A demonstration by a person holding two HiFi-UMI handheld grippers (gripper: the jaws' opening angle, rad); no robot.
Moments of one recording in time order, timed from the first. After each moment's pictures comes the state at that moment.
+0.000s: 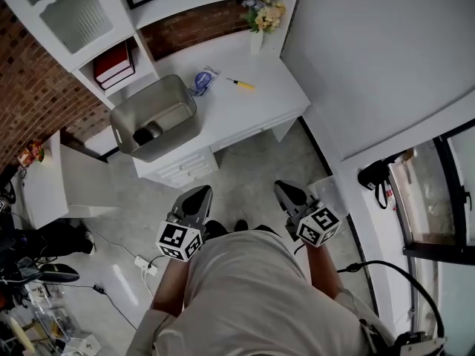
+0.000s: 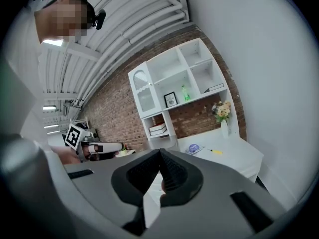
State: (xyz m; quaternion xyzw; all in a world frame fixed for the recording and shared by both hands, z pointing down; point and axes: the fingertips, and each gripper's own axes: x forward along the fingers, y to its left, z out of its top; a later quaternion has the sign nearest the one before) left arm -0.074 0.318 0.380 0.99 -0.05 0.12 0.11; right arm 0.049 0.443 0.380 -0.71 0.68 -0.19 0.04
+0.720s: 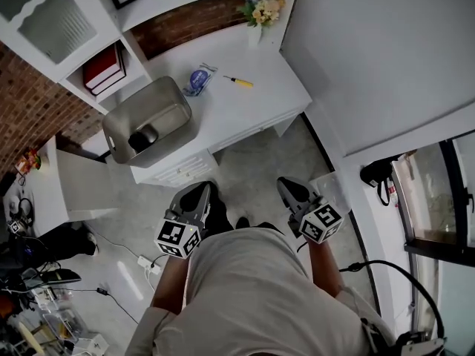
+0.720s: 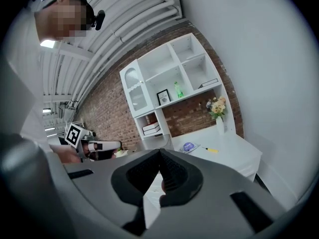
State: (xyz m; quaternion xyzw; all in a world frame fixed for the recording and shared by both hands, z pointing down) left arm -0.035 0.281 0.396 0.98 -0.05 0.14 0.12; right arm 0.094 0.420 0.402 -0.71 0.67 -0.20 0.05
